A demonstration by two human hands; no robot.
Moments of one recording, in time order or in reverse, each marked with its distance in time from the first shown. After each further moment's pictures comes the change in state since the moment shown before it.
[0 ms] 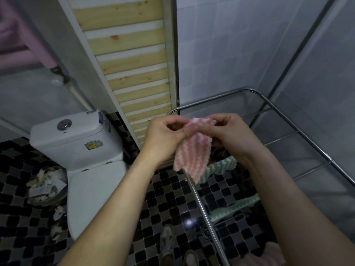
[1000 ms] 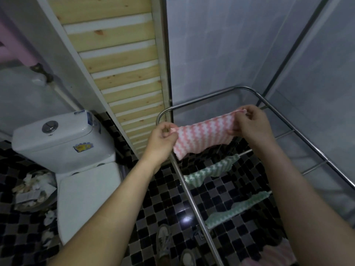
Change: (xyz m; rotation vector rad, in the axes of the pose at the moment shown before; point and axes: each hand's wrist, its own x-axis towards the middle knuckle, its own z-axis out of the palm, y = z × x) left_hand 0.032 -0.061 0.010 0.025 -0.011 -0.269; right_hand 0.048 0.050 -0.065 -0.079 0.541 -0.028
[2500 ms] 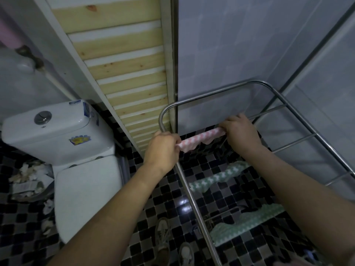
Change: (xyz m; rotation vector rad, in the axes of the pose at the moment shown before) left_hand 0.047 -0.054 -0.006 1.035 0.059 0.337; right_hand 0.063 0.079 0.036 -1.173 -0.267 -0.628
